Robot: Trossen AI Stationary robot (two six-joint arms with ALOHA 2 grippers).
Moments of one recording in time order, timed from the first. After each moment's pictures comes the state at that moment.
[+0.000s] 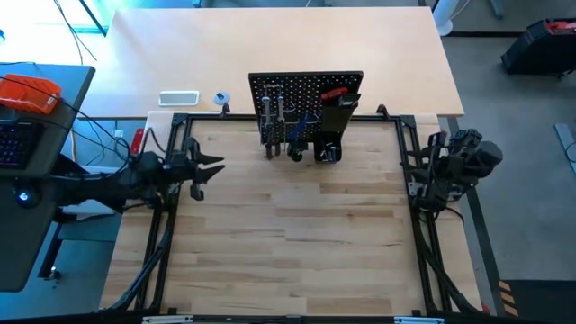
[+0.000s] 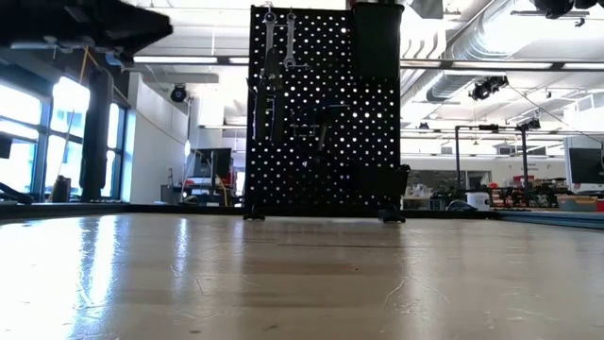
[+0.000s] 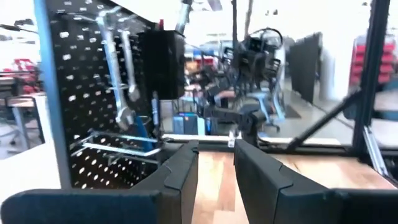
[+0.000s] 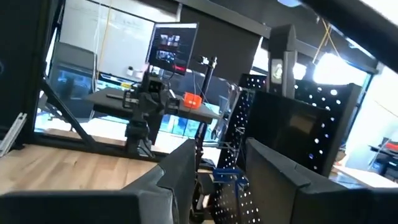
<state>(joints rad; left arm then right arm) 0.10 0.28 0.24 0.18 -0.11 0.07 0.96 0.00 0.44 0.03 1.12 -0.71</state>
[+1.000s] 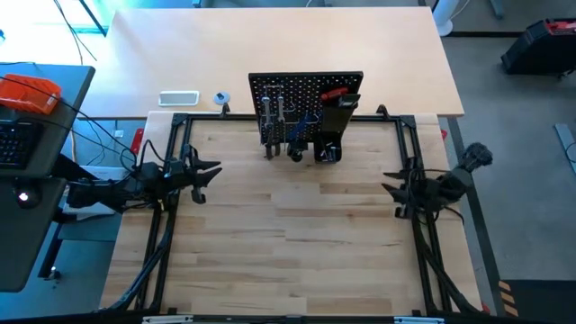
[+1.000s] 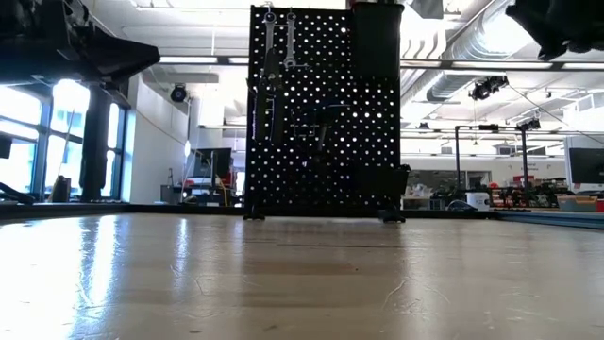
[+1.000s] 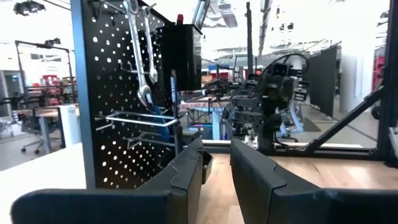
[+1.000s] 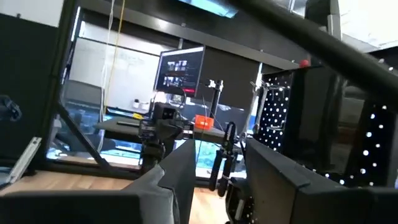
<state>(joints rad) 0.04 0.00 0.01 0.22 -0.24 0.12 0.70 0.00 0.01 0.52 0.80 -0.61</state>
